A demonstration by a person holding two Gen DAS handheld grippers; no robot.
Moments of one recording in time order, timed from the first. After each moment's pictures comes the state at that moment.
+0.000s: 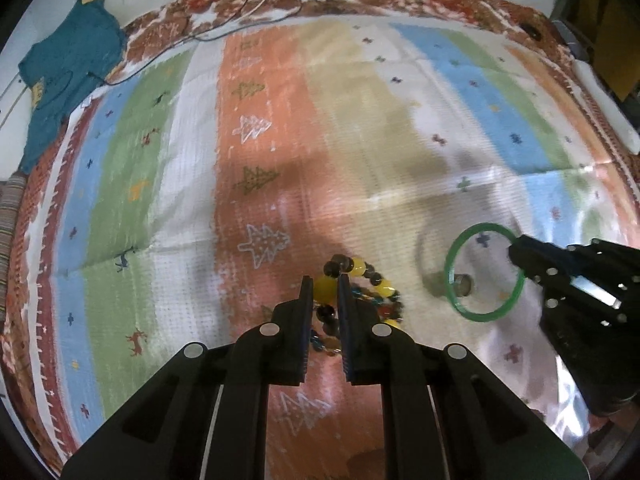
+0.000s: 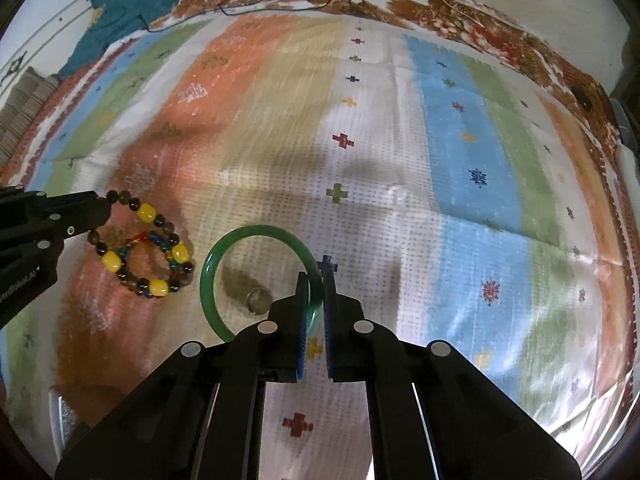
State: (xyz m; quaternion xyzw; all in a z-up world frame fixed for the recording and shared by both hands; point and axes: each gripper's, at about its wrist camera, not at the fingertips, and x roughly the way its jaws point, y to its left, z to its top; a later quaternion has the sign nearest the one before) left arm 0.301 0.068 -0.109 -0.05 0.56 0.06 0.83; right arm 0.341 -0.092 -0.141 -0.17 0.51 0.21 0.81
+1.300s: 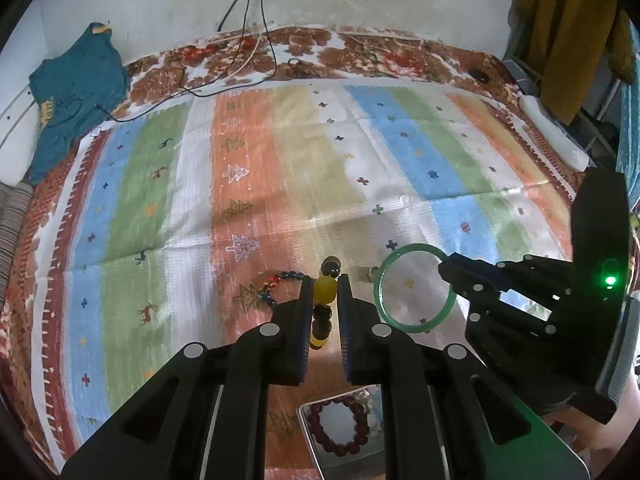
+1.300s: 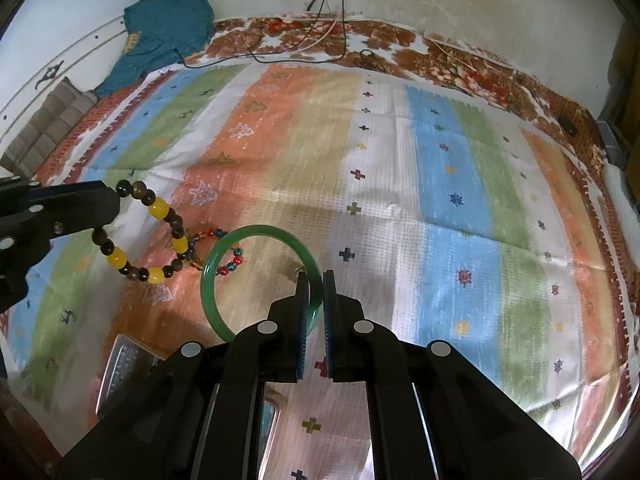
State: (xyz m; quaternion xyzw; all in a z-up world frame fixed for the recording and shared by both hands) left arm 0.223 0.038 -0.024 -0.07 0.48 0.02 0.88; right arm 0.277 -0.110 -0.083 -0.16 0.45 0.24 0.84
